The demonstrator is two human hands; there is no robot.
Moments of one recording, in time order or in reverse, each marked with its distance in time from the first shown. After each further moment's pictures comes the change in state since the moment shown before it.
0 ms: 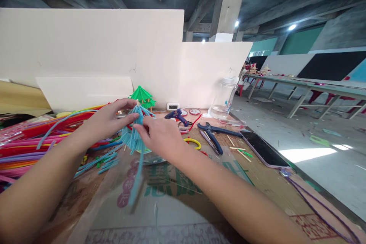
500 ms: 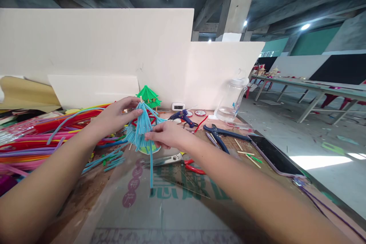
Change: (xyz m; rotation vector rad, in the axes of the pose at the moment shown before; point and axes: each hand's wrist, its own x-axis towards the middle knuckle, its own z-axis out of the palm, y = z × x) left_hand 0.007 -0.021 0.002 -0.097 0.021 -0.033; right_hand 0.014 0.026 0.014 0.982 -0.665 0.330
